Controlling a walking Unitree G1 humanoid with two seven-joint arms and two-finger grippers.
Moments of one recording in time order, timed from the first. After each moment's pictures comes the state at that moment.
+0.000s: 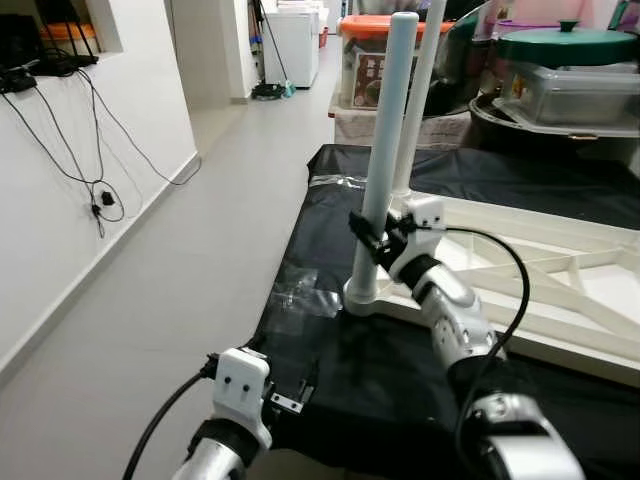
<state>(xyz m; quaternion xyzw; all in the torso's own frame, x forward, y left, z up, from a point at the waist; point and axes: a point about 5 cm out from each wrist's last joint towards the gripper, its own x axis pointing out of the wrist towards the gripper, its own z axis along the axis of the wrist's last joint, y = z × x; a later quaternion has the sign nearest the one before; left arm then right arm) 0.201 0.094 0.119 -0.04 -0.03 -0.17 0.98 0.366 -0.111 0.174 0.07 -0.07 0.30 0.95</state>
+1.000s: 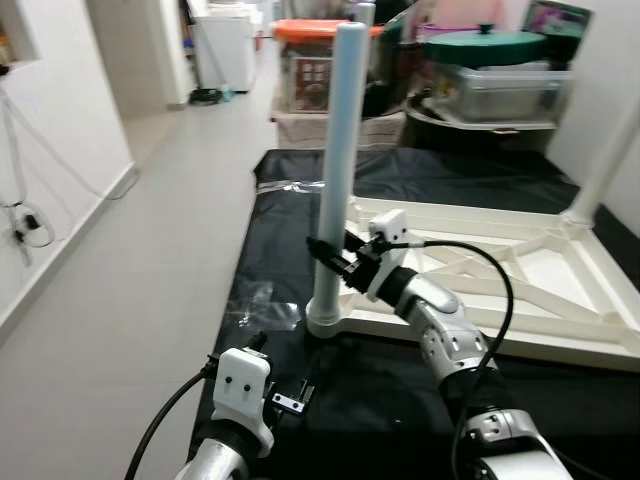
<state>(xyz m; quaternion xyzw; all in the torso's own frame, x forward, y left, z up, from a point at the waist) 0.202 0.088 0.122 -0.05 -0.03 -0.17 0.98 0.354 -0.100 0.177 0.03 -0.06 0.40 0.91</state>
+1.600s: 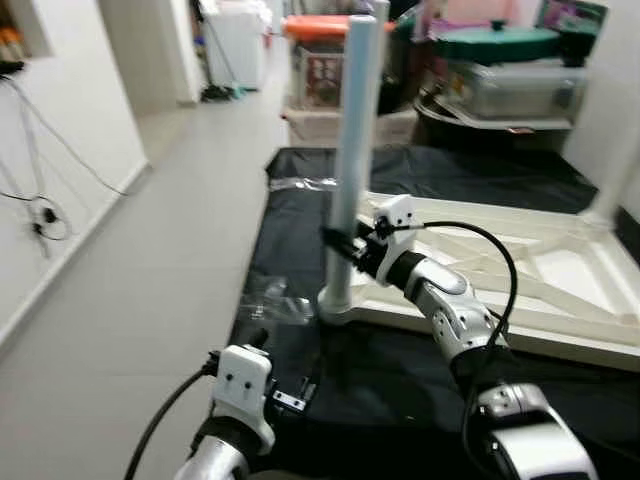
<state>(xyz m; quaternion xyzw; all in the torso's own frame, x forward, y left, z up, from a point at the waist) 0.200 0.091 0.119 -0.04 -0.02 -0.17 0.98 0.388 -0.164 0.176 -0.01 0.00 0.09 1.00</state>
